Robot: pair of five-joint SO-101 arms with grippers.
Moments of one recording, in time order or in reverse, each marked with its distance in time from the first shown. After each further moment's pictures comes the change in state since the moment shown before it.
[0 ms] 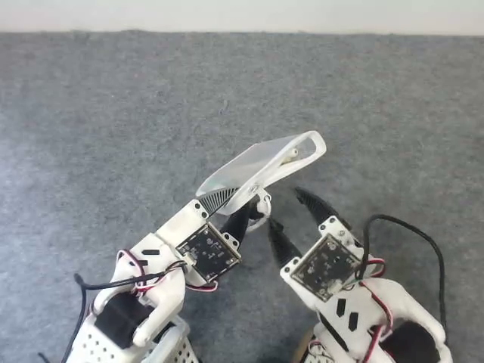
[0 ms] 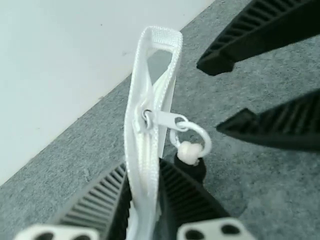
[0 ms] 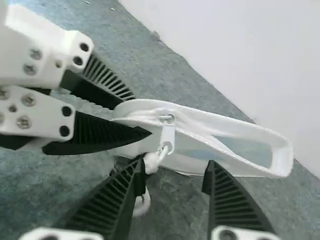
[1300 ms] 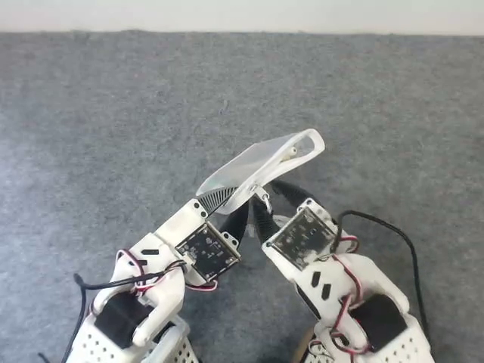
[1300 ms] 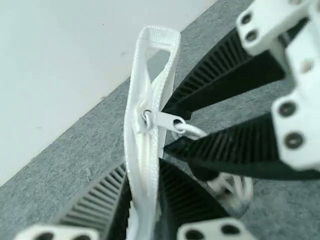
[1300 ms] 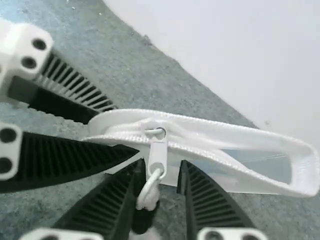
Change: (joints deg) left arm -0.1 0.0 0.0 0.0 0.0; right arm 2.4 6.9 12.2 -19.8 -1.7
